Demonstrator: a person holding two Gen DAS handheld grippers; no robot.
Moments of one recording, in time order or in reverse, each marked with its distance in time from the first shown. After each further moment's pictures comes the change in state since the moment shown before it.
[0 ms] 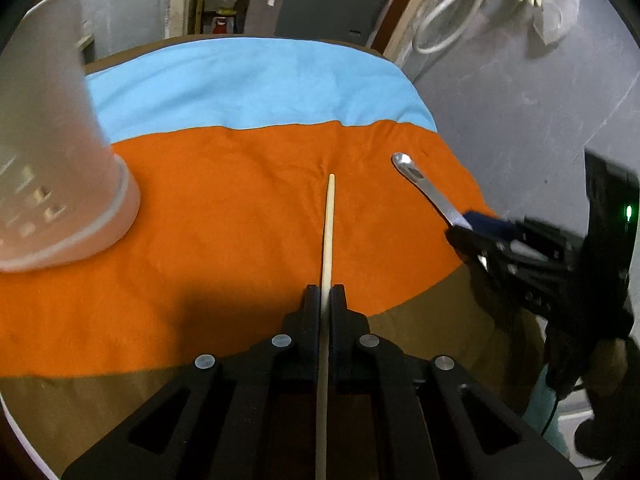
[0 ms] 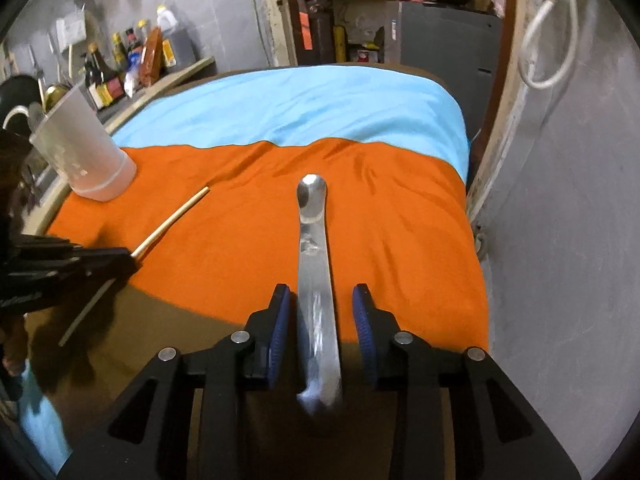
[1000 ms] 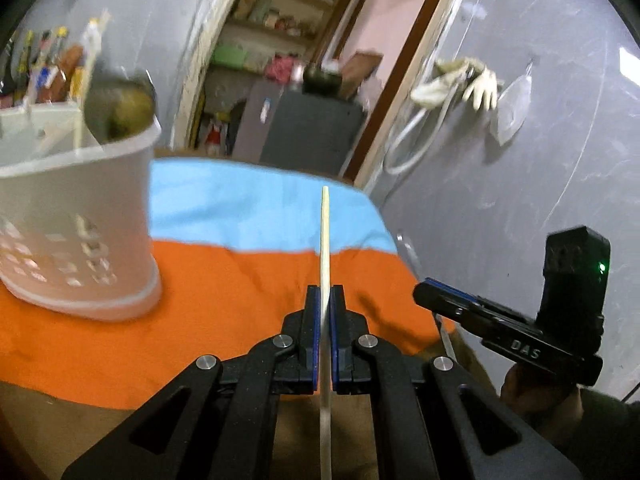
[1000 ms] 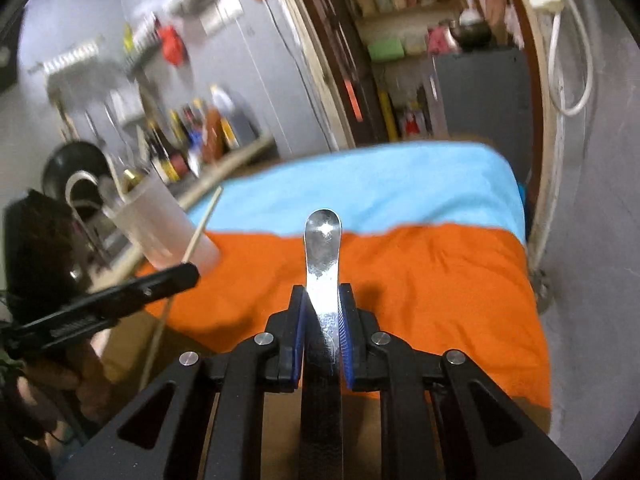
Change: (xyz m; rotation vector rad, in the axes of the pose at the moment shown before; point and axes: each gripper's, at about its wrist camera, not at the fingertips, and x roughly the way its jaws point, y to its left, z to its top) left arm -0.068 0.005 -0.019 -0.051 -0.515 -0.107; right arm -0.056 0.004 -0.009 0.110 -0.384 0.304
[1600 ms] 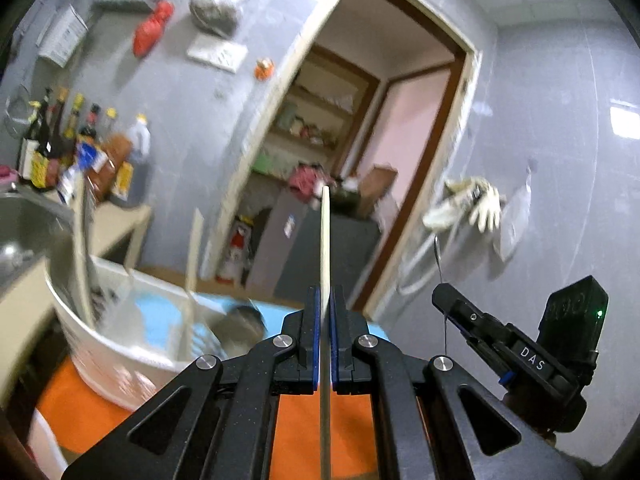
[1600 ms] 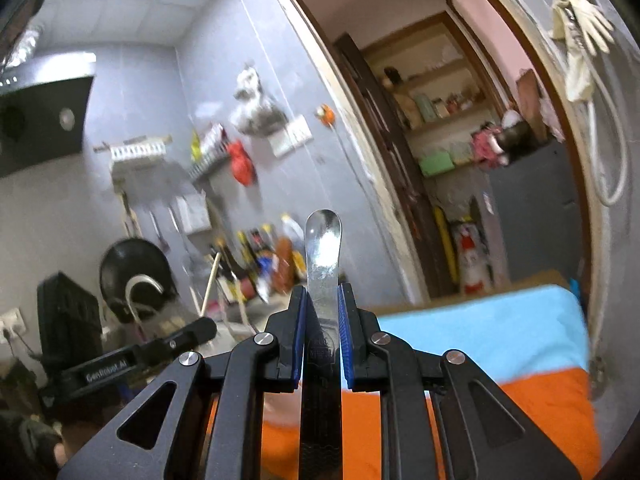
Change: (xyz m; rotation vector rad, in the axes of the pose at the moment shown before) left arm -0.092 0.025 0.058 -0.049 -0.398 0.065; right arm 0.002 0.082 0.082 -0.013 -0.410 0.200
